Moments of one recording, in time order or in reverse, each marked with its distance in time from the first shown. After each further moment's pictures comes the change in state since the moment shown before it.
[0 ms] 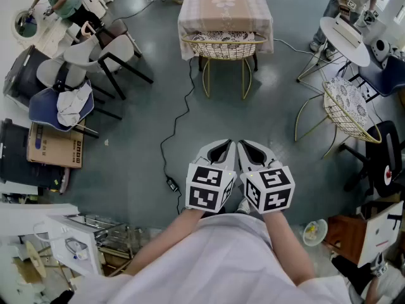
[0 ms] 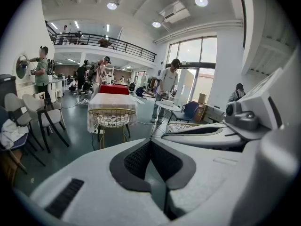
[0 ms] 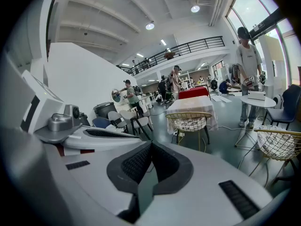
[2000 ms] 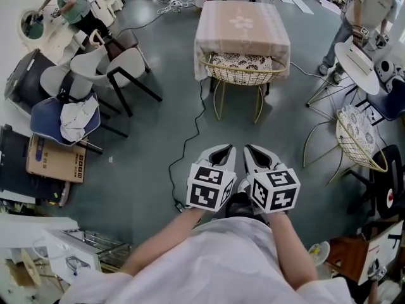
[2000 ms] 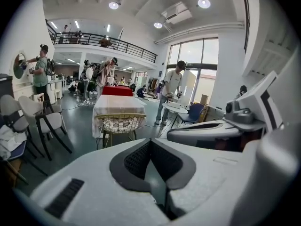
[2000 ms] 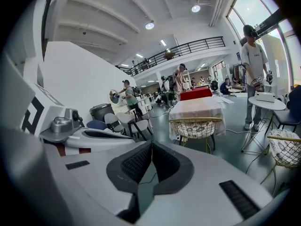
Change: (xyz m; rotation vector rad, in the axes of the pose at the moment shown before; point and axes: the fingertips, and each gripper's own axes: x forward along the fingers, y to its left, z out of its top) left arm 0.032 0.135 0.042 0.008 -0.005 -0.007; right arm 0.125 0.013 0.057 0.005 -0.019 -0.006
